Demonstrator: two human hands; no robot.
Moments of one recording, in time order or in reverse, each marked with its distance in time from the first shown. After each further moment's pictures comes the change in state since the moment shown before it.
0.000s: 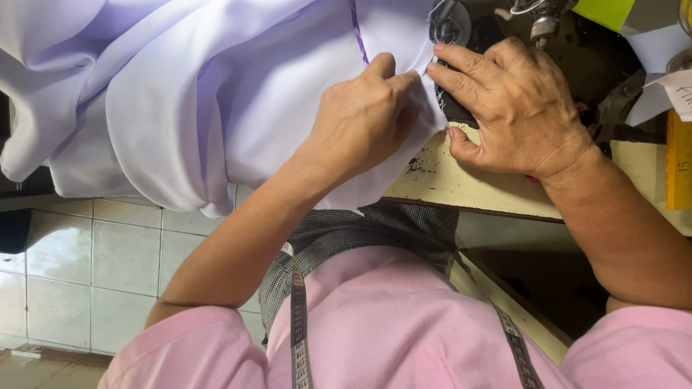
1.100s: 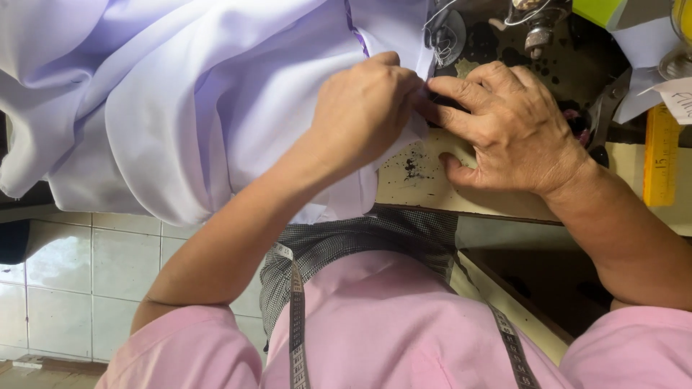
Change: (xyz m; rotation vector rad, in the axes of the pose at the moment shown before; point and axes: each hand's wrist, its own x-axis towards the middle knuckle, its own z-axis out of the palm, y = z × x) left_hand 0.025 -0.010 -0.002 -0.078 -0.158 -0.012; right_hand -0.003 -0.005 -0.003 0.086 0.034 -0.059
